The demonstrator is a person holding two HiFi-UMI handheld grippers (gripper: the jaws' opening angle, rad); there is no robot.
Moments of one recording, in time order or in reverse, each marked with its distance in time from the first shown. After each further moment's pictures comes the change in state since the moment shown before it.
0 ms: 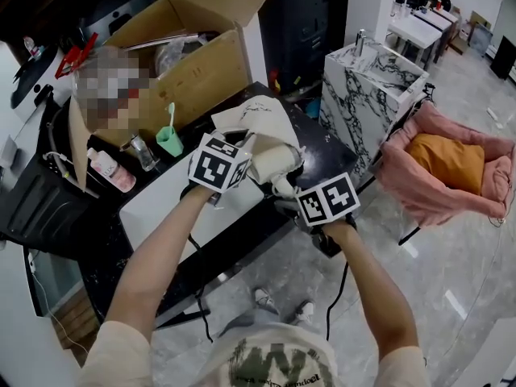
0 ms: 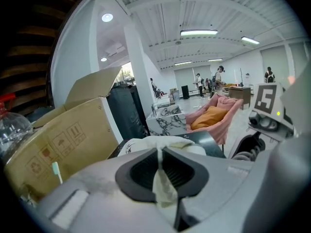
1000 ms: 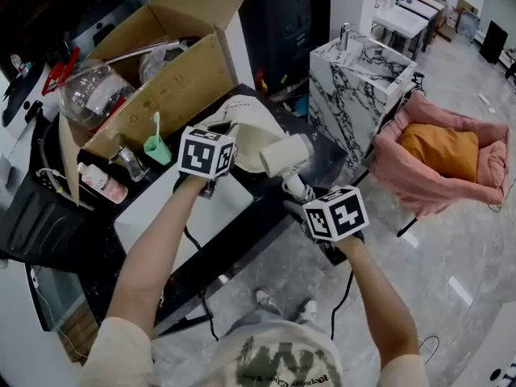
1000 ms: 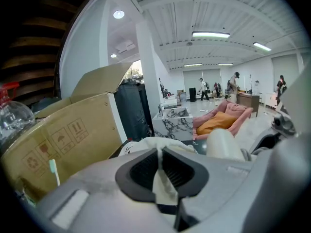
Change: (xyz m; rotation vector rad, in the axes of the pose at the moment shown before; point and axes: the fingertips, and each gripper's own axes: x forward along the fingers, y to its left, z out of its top) left arm 0.021 0.026 0.012 -0.113 0.006 0.045; right arm -0.048 -0.027 -0.003 -0.045 -0.129 -0.175
